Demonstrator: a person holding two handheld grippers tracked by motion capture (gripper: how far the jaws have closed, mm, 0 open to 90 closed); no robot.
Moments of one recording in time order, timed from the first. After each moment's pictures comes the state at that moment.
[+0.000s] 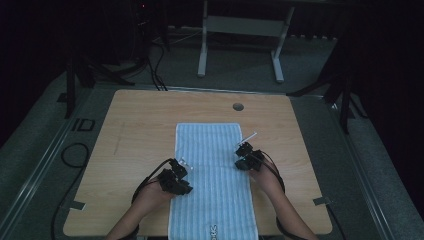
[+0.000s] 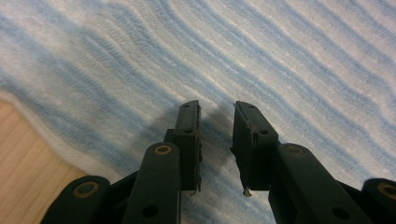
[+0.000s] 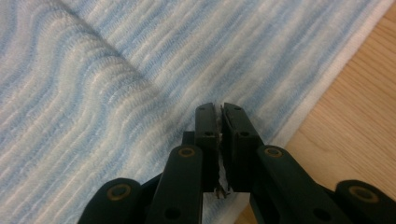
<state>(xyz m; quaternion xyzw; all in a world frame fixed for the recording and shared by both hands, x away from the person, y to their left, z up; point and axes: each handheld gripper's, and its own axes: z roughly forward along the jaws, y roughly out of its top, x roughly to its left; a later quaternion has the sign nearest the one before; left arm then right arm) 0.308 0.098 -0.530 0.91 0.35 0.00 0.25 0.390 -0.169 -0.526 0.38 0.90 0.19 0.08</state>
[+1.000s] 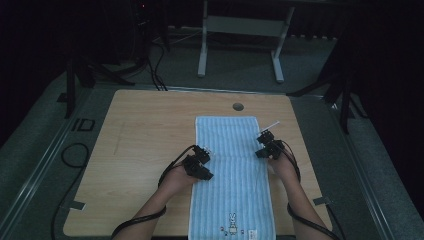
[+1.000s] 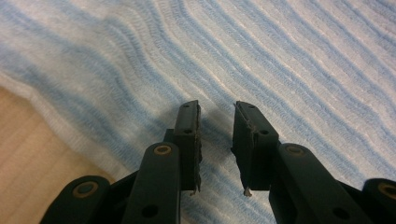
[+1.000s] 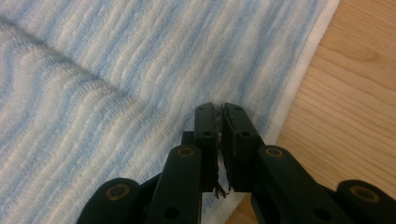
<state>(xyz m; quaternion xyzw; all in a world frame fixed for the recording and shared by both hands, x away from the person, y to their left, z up) 0.362 0.038 -0.530 0.91 0.34 -0.01 0.25 0.436 -0.236 -0.523 0.46 0.87 0.17 0.10</state>
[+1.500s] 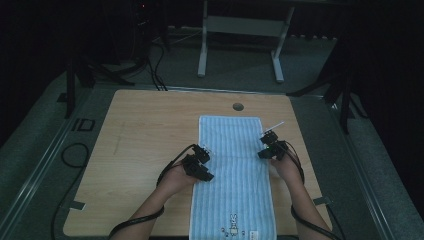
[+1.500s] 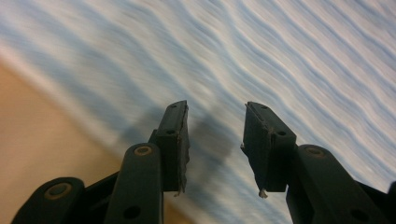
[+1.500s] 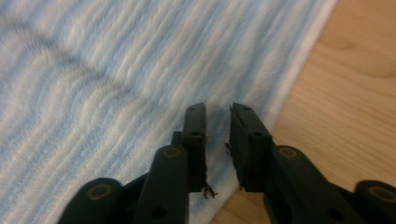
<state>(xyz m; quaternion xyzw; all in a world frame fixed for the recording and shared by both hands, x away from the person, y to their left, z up) 0.359 0.041 -0.513 0.91 0.34 0.00 0.25 0.428 -0.243 -0.514 0.47 0.86 0.17 0.10</state>
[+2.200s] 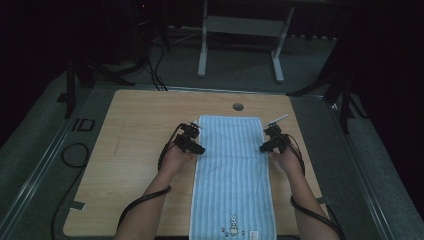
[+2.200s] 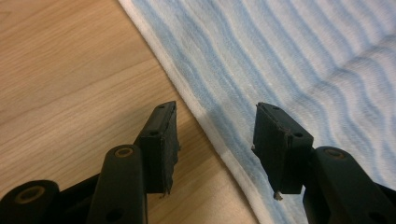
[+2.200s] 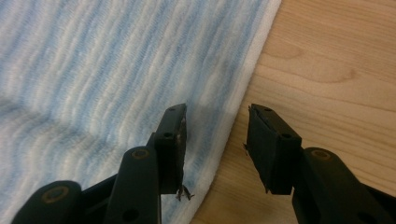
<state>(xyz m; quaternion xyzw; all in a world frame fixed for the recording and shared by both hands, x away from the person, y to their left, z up) 0.427 0.063 -0.519 0.84 0.48 0.06 0.25 0.459 -0.255 -0.515 0.53 0.83 0.15 0.10</state>
